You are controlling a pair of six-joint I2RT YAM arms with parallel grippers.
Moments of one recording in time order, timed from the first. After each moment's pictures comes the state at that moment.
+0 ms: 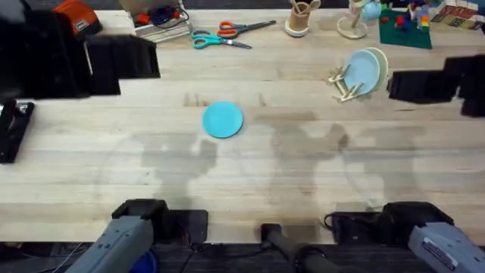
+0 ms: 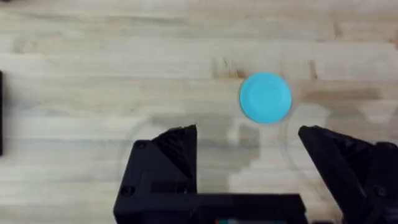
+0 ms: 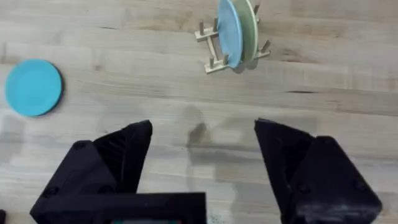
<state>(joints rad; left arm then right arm) 0.00 0.96 1.52 -1.45 0.03 -0.05 0.00 0.85 1.20 -1.21 -0.06 -0.03</state>
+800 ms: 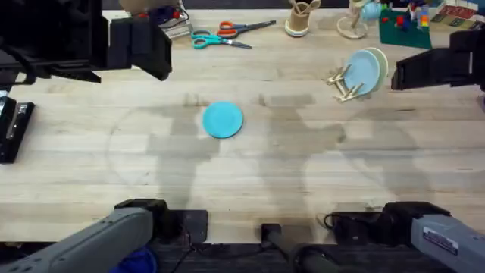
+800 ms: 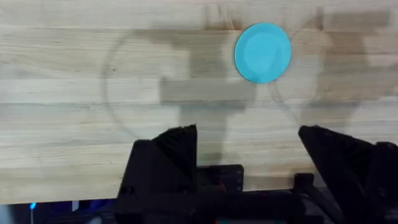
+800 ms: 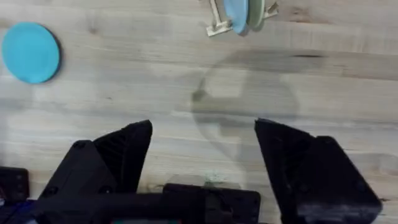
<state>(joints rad) 0.00 1.25 1.73 -1.69 0.09 -0.05 0.00 1.11 1.48 -1.49 -0.06 -0.03</state>
